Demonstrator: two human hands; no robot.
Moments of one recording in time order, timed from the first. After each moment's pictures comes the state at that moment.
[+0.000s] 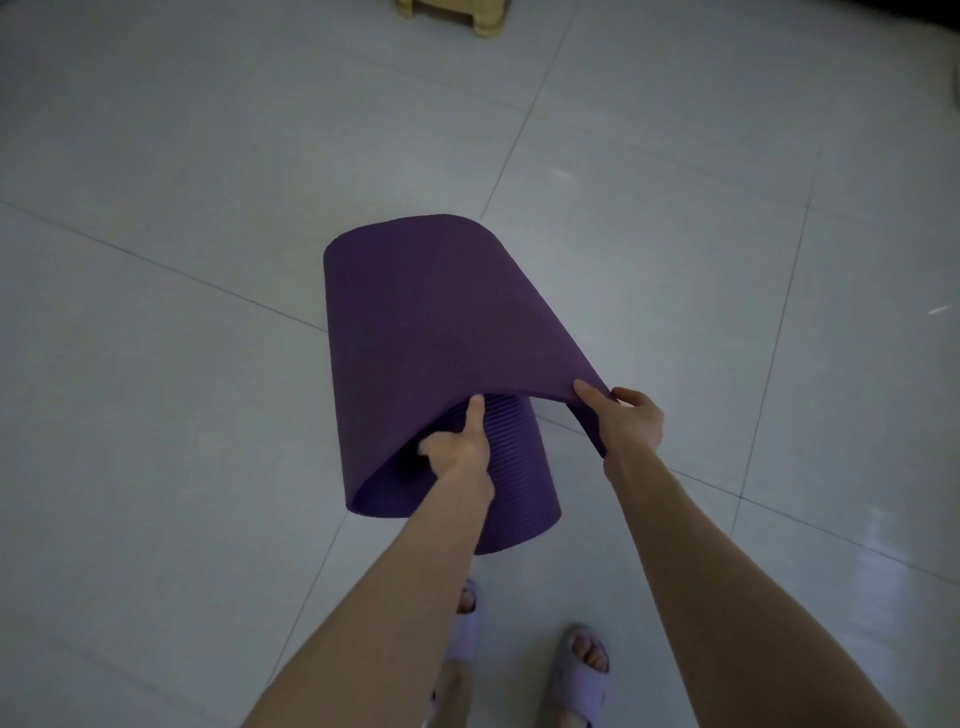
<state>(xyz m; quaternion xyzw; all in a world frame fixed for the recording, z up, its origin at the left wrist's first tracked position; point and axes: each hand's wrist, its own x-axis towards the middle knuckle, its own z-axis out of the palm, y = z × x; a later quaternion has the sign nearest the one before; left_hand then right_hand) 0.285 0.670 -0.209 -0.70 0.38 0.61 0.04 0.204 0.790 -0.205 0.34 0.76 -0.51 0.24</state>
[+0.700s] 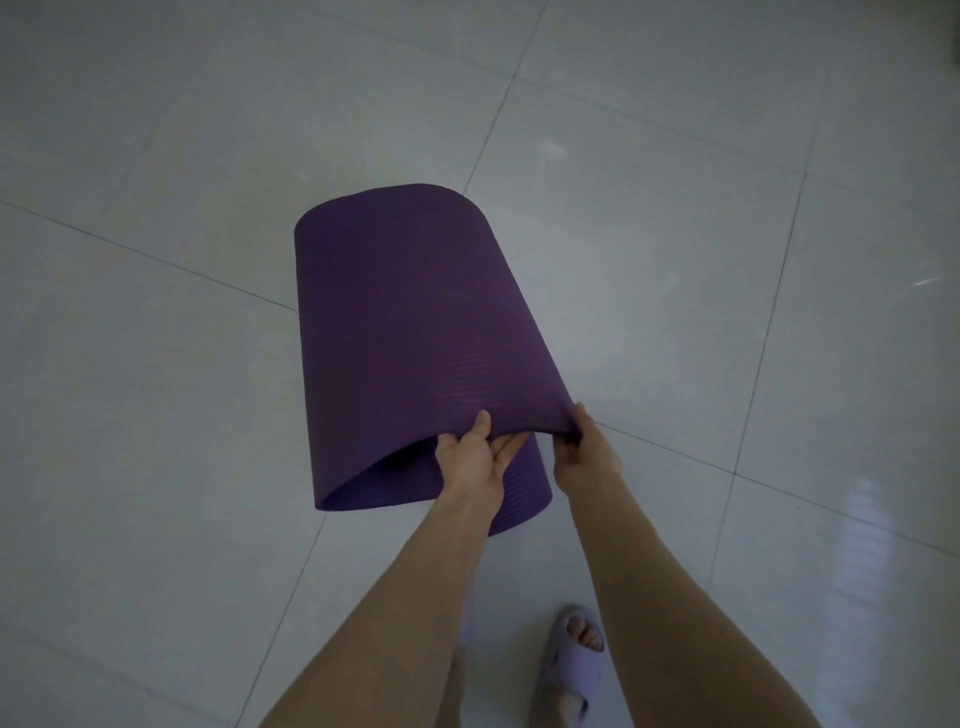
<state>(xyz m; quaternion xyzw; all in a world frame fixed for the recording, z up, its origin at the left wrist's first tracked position) 0.297 0.702 -0.236 -0.57 0.18 0.80 -0.07 0.244 0.787 -0.235 0.56 0.42 -0.68 0.22</state>
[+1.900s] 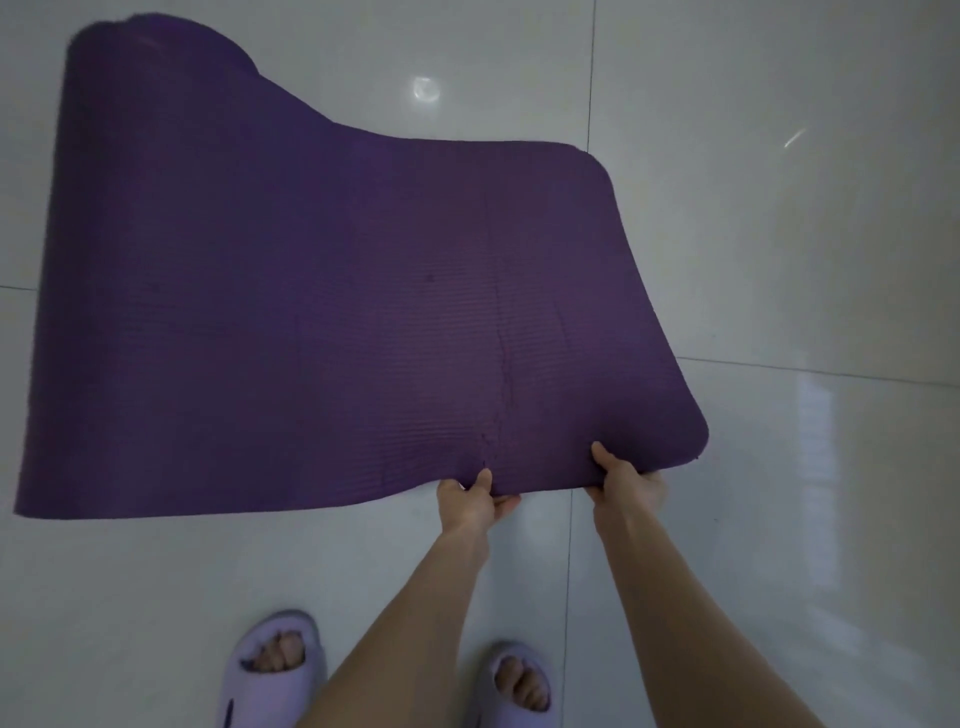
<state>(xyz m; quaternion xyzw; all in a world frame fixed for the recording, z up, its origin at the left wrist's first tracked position) 0.335 1.094 -0.538 -0.59 0.38 0.70 0.13 0.289 1.216 -0.502 0.56 0.49 -0.67 0.07</state>
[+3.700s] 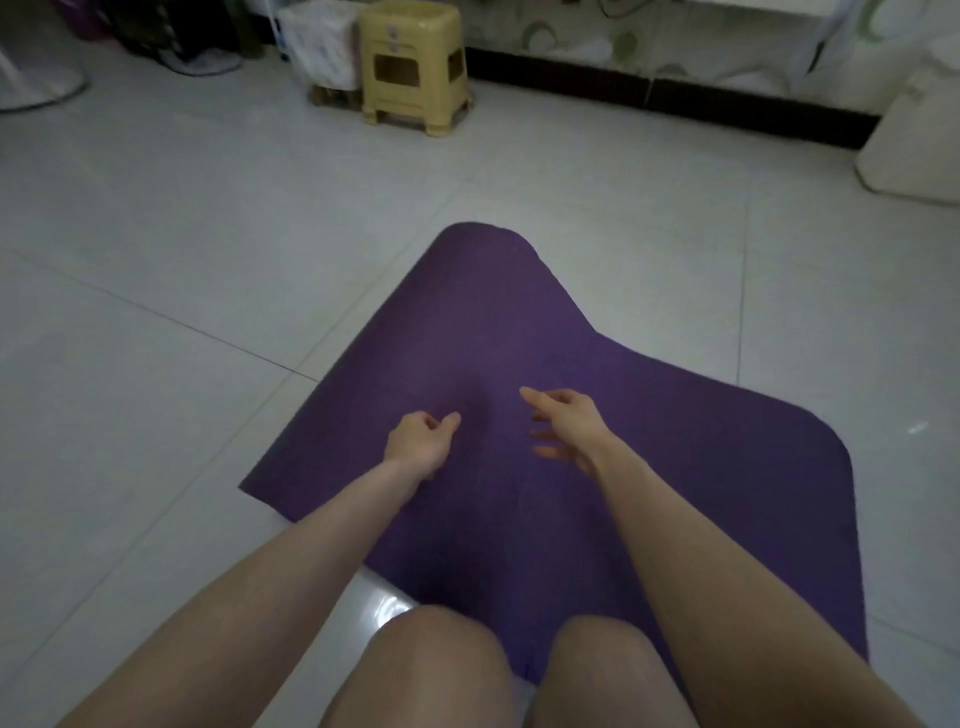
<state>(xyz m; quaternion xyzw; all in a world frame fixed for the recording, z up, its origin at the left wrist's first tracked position) 0.273 0.835 -0.492 -0.44 0.75 0.50 0.02 0.161 0.979 -0.497 0.04 0.74 -0.58 0.35</state>
